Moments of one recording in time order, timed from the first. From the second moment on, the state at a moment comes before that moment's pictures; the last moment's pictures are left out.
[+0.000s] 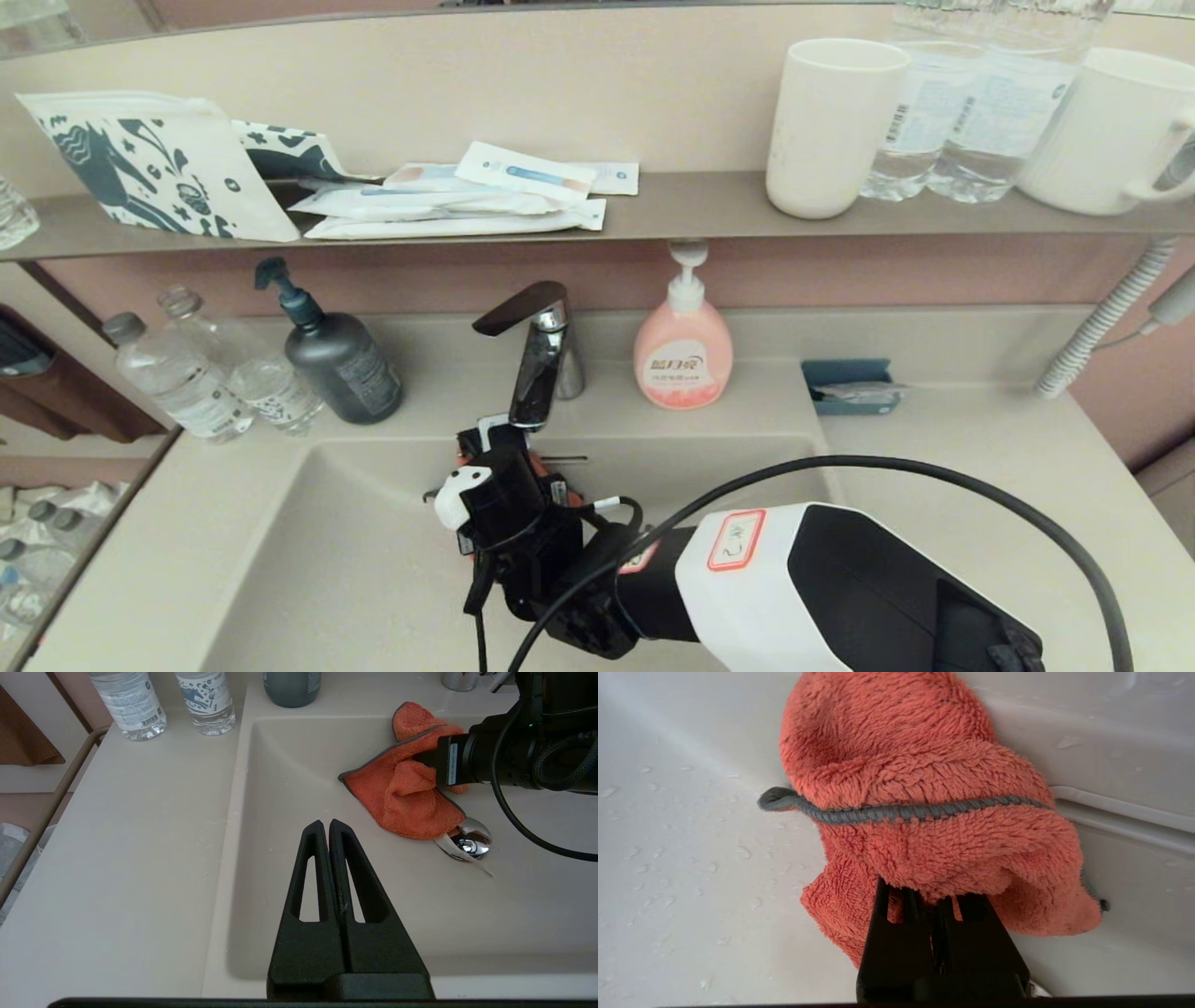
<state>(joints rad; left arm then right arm) -0.01 0.00 0.00 0.00 0.02 0.03 1.00 2.63 -1.98 -0.29 -0.52 0.32</state>
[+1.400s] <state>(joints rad) -0.01 0.00 0.00 0.00 0.02 0.03 1.00 2.49 -1.87 -0.15 -0.55 0.32</state>
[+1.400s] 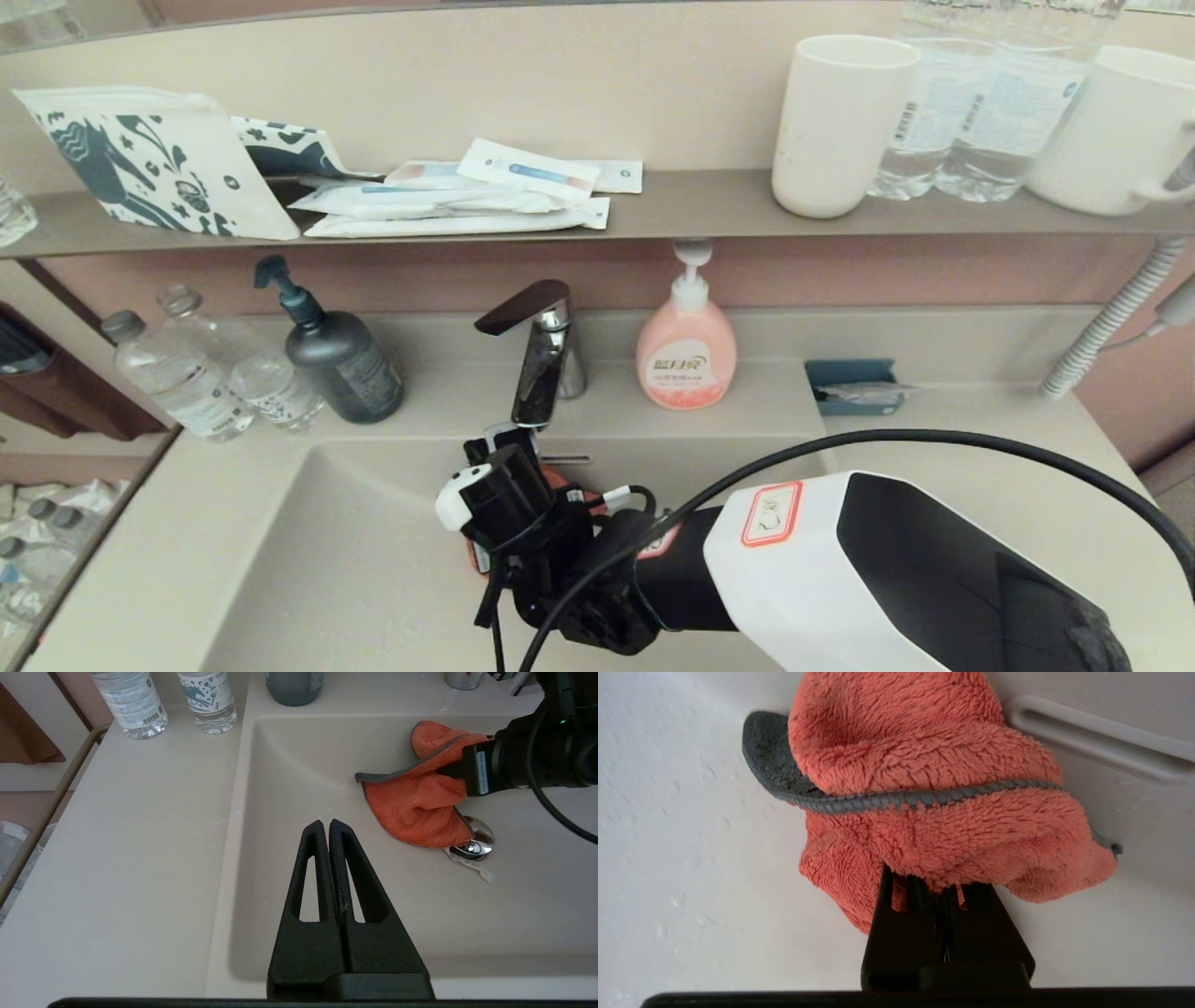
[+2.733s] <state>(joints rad) -0.01 0.00 0.00 0.00 0.02 0.03 1.13 2.41 -1.77 -0.20 -0.57 0.33</state>
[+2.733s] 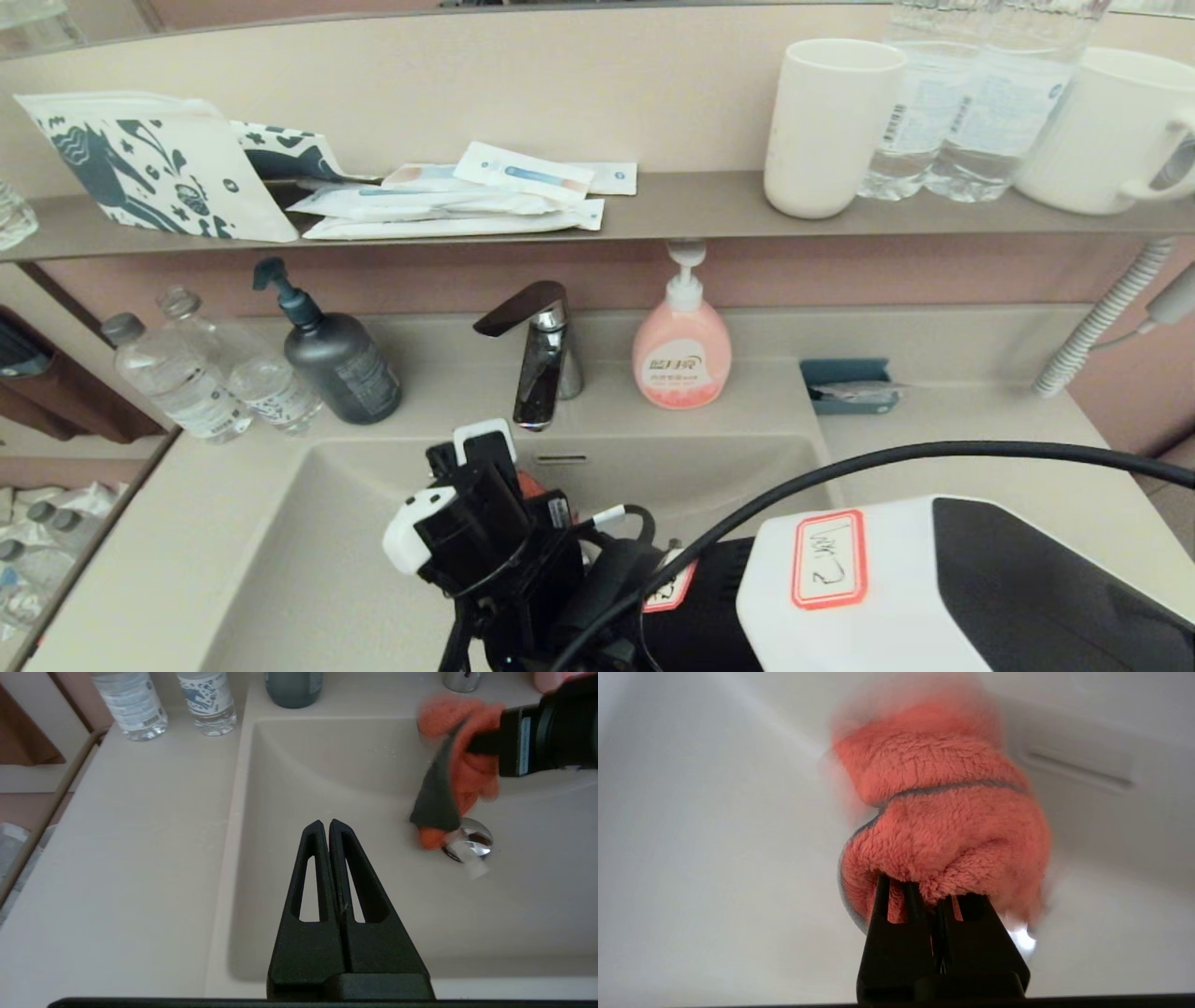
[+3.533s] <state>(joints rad) -0.01 0.00 0.00 0.00 0.02 0.03 1.15 2.44 -1.78 -0.17 -0.56 0.33</state>
